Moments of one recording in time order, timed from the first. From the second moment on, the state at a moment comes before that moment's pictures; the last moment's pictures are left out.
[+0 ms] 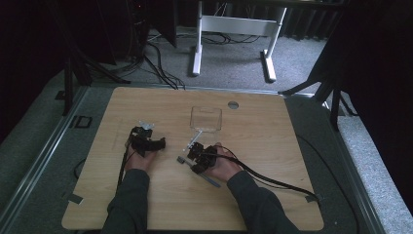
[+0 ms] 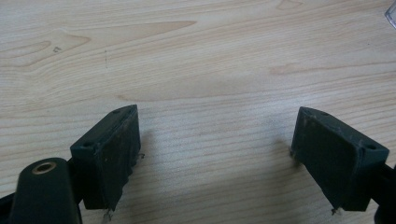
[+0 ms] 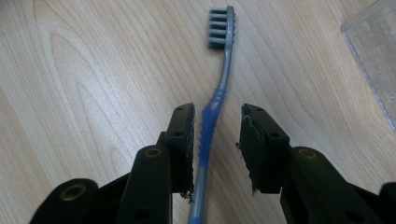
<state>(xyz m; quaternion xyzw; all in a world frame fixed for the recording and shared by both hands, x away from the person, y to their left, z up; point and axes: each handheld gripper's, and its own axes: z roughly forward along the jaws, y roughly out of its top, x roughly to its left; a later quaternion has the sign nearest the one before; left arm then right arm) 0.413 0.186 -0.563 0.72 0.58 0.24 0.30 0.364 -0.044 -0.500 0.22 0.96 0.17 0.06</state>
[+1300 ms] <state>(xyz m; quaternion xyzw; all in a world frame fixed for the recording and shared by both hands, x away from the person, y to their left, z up) 0.413 0.186 -0.563 0.72 0.58 0.24 0.30 0.363 -0.041 -0.511 0.22 0.97 0.13 0.04</state>
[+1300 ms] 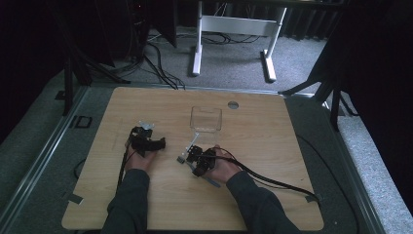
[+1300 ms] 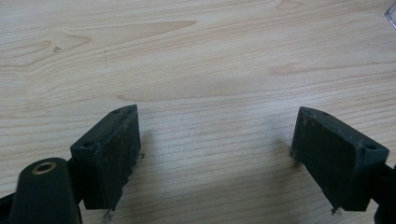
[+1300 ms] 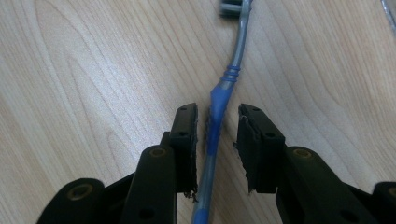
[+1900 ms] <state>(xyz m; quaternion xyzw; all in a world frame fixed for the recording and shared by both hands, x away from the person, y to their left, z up) 0.413 0.186 -0.563 0.72 0.58 0.24 0.30 0.363 -0.039 -0.517 0.21 0.97 0.11 0.03</state>
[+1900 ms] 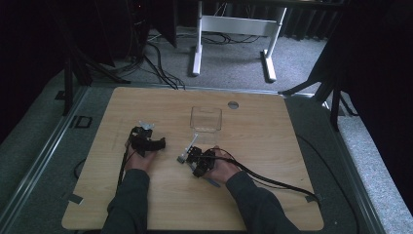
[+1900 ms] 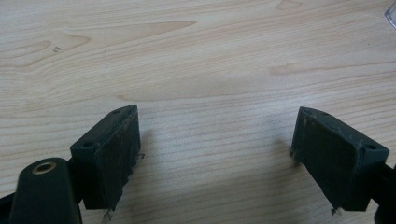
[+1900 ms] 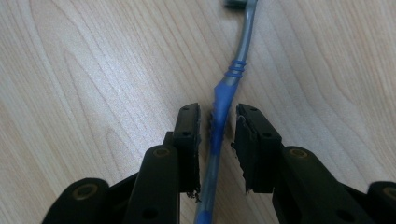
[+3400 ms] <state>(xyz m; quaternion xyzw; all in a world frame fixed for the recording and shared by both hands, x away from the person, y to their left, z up) 0.413 0.186 -0.563 0.72 0.58 0.24 0.30 0.361 -0.038 -0.520 0.21 0.97 0.10 0.04</state>
